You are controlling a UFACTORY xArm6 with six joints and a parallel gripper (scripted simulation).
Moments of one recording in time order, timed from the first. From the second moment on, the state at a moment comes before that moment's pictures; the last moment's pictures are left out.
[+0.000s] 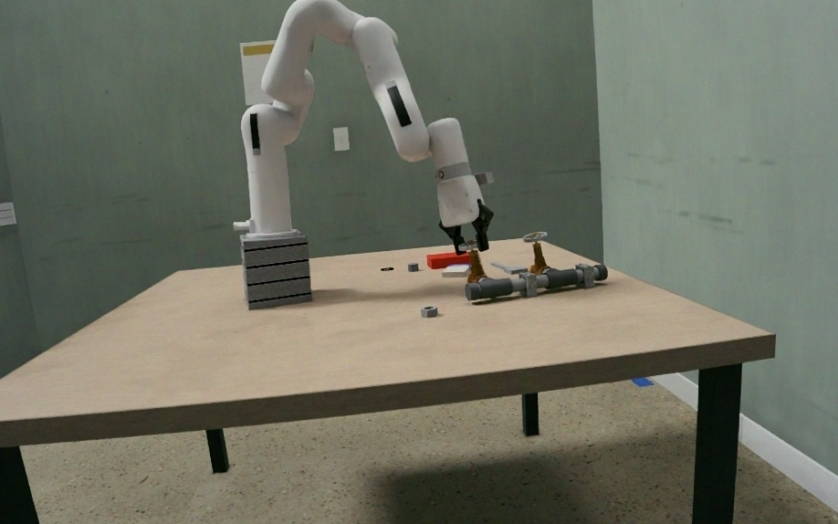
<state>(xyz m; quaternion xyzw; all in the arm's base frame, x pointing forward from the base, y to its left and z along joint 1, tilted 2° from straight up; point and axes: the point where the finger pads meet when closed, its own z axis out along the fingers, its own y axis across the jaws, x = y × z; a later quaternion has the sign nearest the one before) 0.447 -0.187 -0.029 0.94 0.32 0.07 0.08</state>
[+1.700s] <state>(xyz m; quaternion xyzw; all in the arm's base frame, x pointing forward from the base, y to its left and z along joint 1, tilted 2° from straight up) 0.447 -0.186 -0.029 0.76 0.64 0.06 0.07</state>
